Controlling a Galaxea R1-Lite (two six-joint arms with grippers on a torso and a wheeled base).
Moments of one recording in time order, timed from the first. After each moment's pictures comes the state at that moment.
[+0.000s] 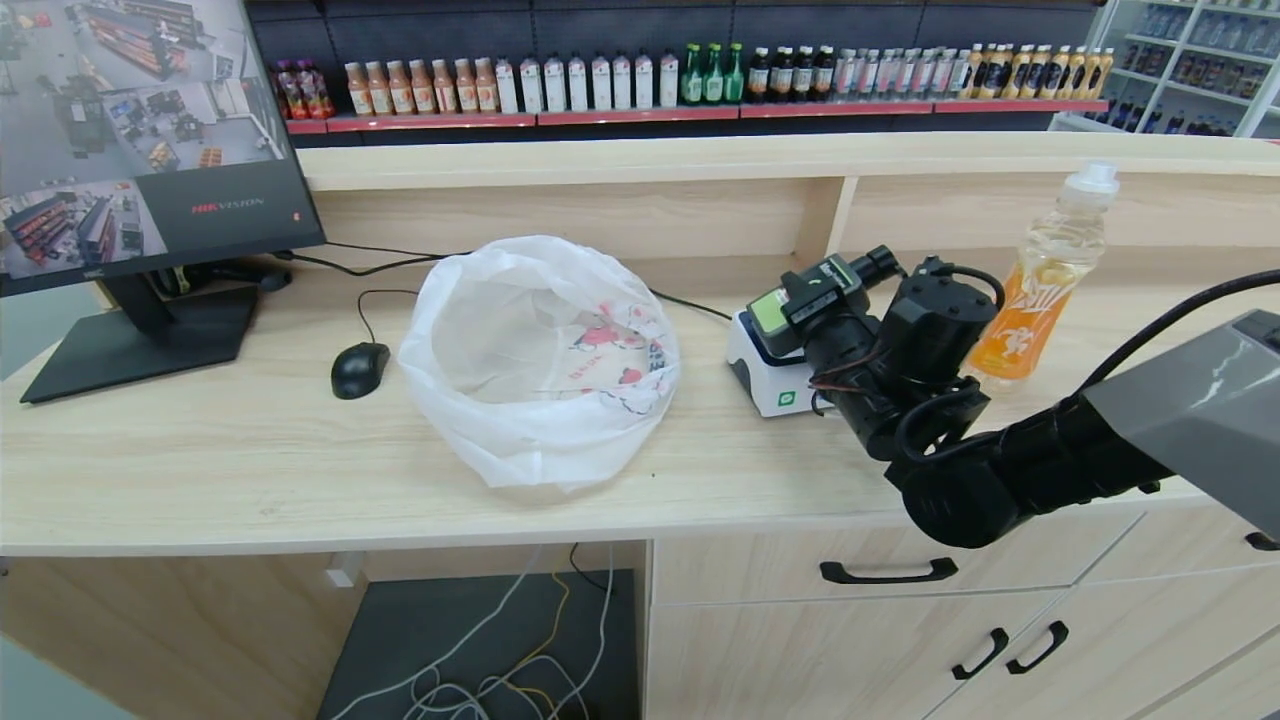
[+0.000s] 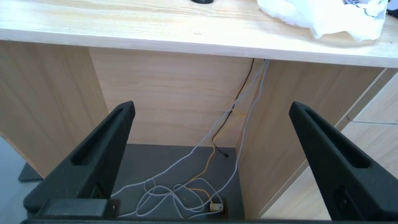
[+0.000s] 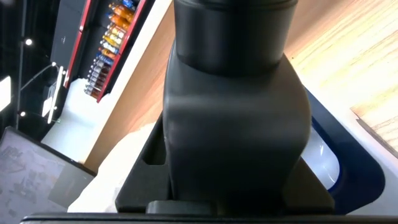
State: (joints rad) left arm 0.00 0.00 0.00 0.00 0.01 -0.01; right arm 0.47 2.12 -1.13 -1.20 -0.32 0.86
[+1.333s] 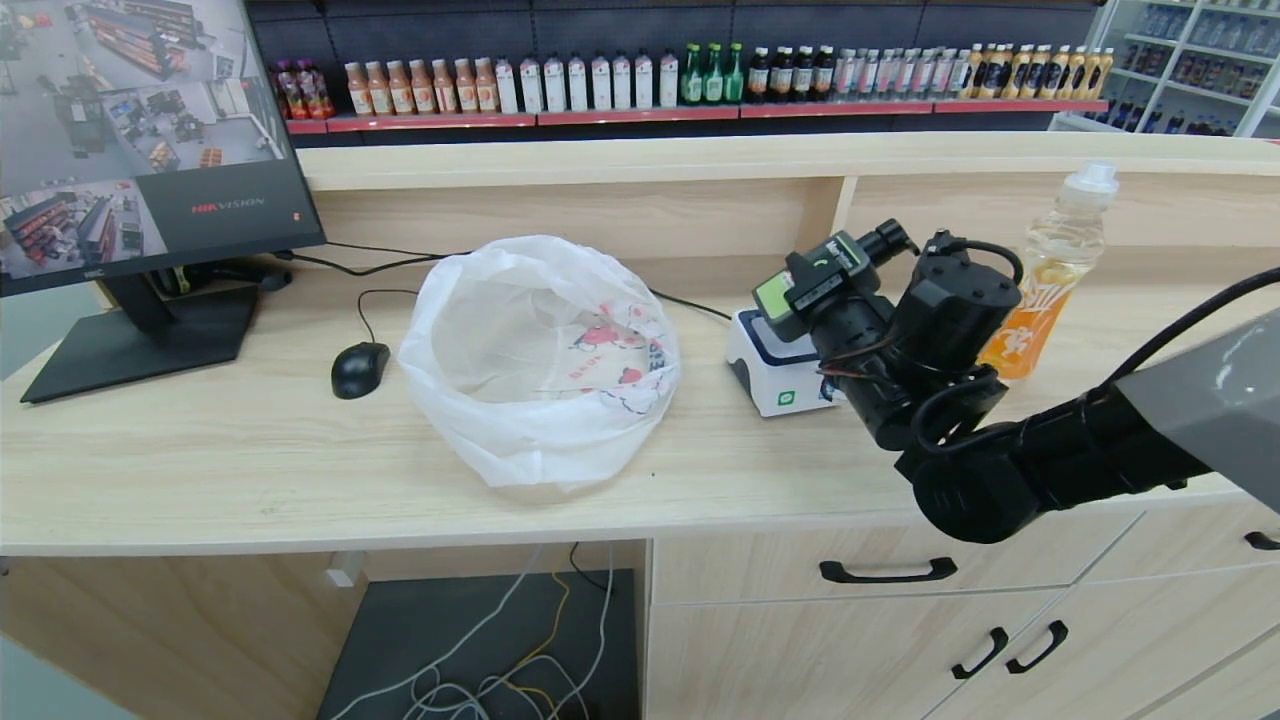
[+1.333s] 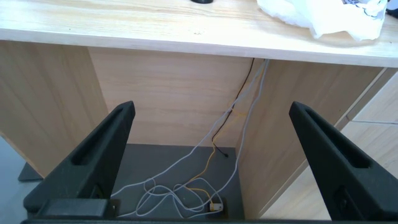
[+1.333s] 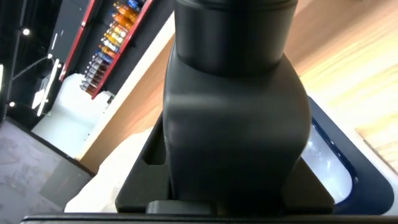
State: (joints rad) left arm 0.00 0.00 0.00 0.00 0.01 -0.01; right arm 0.48 2.08 -1.13 -1.21 -0.33 0.75
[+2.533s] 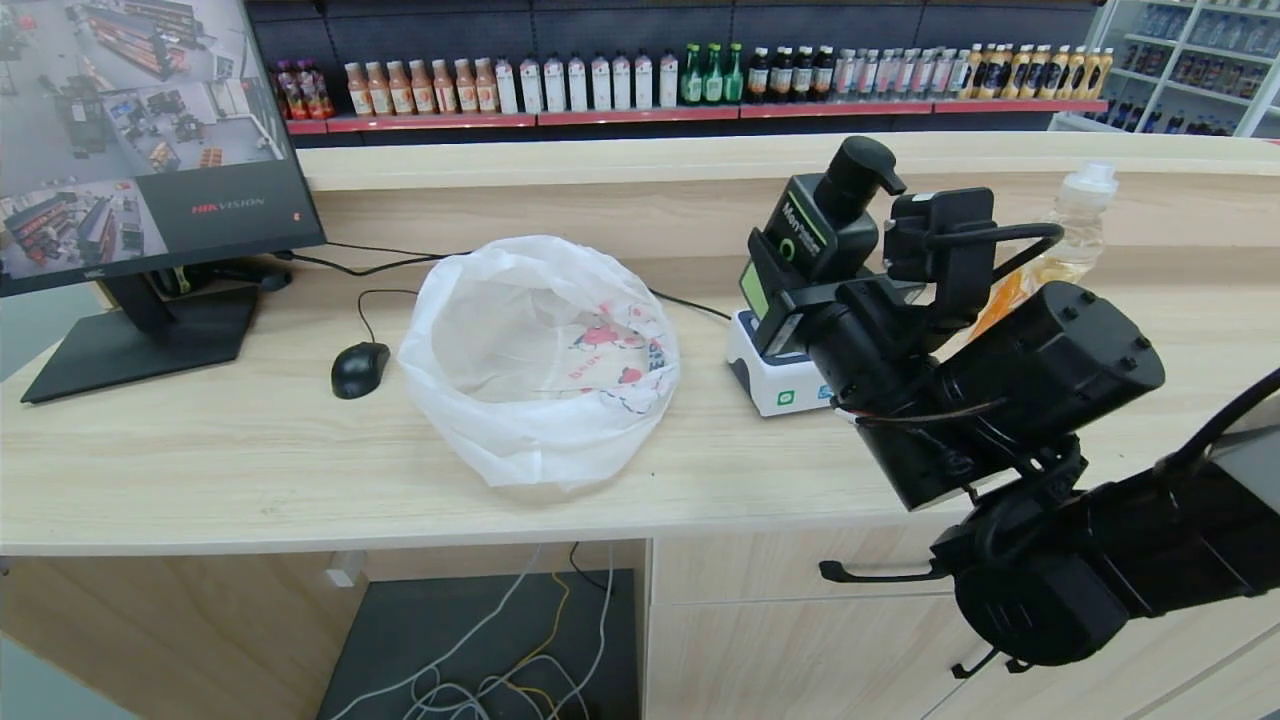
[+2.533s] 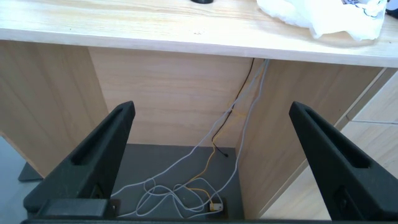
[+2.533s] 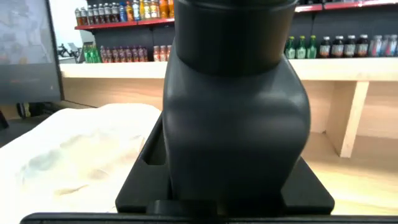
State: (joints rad) left arm 0.00 0.00 0.00 0.00 0.01 -0.01; right arm 0.66 1.94 -0.89 -1.57 -0.26 -0.18
